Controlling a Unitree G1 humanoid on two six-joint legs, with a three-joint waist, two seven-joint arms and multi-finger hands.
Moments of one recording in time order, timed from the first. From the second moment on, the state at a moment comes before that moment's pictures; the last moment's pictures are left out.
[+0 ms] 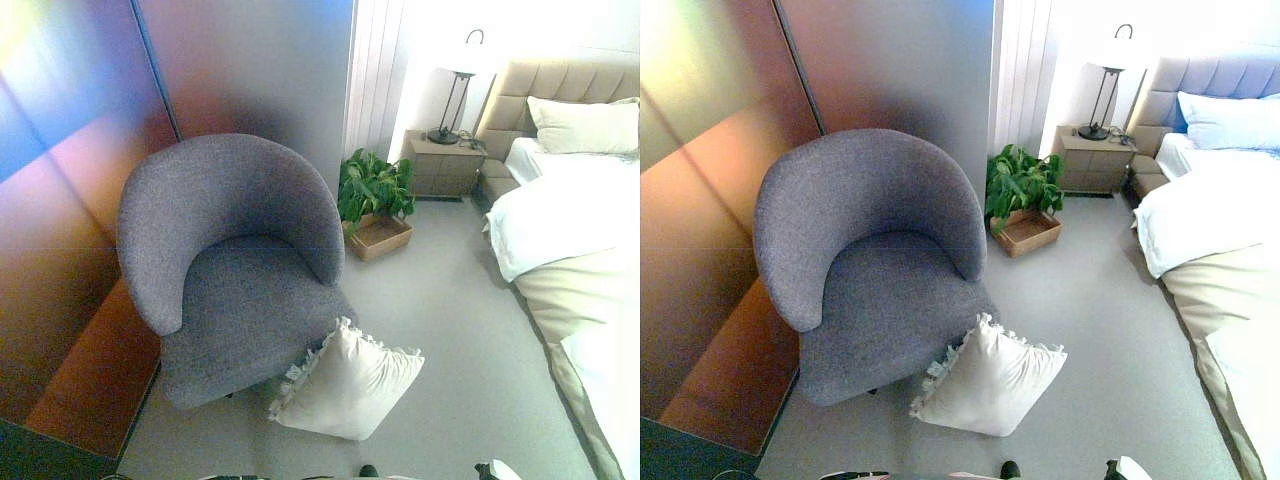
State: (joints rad) left arm 0.01 0.33 -0.25 1.28 -0.23 0.03 -0.40; right arm 0.05 -0.27 0.31 1.25 -0.33 0.14 -0.39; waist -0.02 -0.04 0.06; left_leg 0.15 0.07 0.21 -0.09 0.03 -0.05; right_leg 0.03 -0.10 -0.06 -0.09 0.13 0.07
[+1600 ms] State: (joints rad) left arm -0.28 0.36 -0.25 1.20 -0.37 0.07 -0.43; right arm -0.54 -0.56 0.37 1.13 -0.25 0.05 -0.47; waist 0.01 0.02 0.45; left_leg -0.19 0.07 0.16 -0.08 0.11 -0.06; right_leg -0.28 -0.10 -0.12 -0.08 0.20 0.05
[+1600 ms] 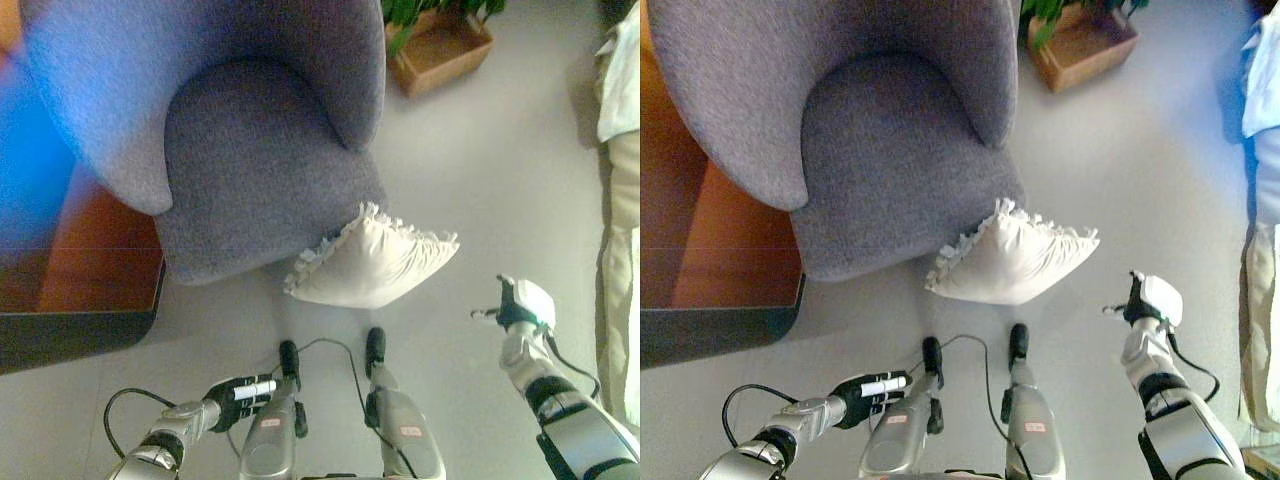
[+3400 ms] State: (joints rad) left arm -0.42 0.35 -0.34 1.08 -0.60 0.07 -0.40; right arm -1.22 -0.72 0.70 0.78 -0.23 0.21 0.00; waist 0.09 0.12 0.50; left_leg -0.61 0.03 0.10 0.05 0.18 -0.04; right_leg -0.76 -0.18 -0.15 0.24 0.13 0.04
